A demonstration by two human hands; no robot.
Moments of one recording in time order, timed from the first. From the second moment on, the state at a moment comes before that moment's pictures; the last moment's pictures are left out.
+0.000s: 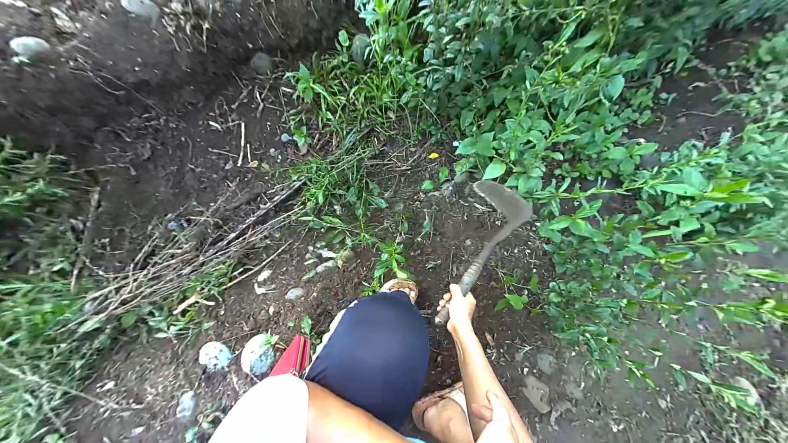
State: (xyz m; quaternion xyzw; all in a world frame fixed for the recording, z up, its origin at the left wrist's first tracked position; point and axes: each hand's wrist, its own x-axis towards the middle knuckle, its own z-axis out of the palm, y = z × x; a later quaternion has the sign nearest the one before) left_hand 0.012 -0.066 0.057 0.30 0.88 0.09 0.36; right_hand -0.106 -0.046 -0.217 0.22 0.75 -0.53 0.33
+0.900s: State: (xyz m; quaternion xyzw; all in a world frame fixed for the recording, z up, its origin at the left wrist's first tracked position) left_hand 0.008 -0.071 0.062 0.28 0.86 0.13 0.40; right_hand -0.068 -0.047 -0.227 0.22 0.74 -0.42 0.47
